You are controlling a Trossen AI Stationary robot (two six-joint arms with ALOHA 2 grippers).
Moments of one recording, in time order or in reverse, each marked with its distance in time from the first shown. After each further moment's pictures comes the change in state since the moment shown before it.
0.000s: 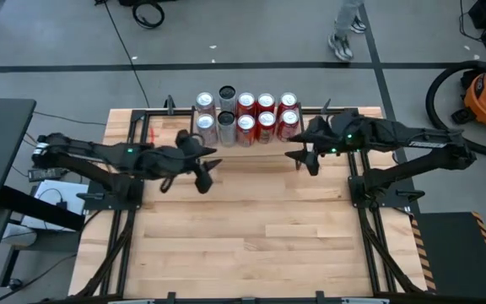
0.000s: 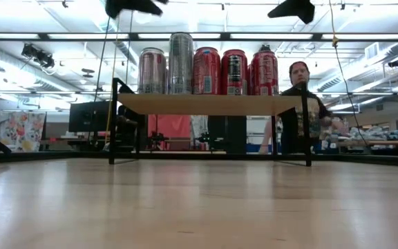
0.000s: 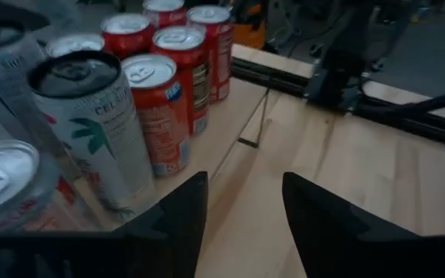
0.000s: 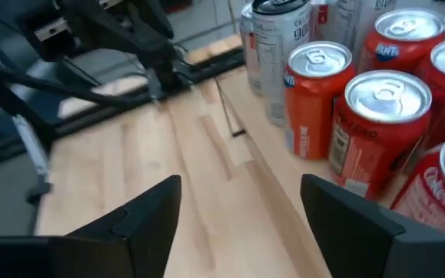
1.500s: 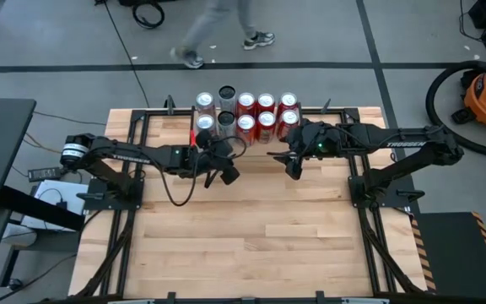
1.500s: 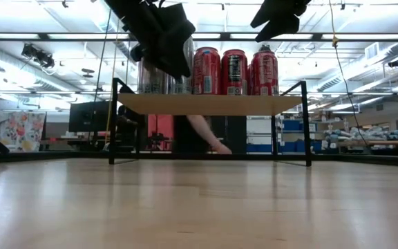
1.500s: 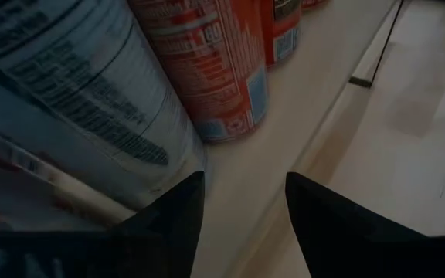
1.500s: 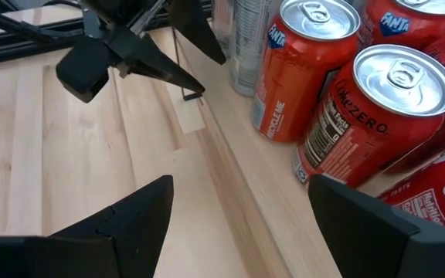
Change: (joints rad) left arm 0.154 0.340 0.001 0.075 -0.077 0.062; right arm 0.032 0.187 0.041 -0.044 0.149 -0.124
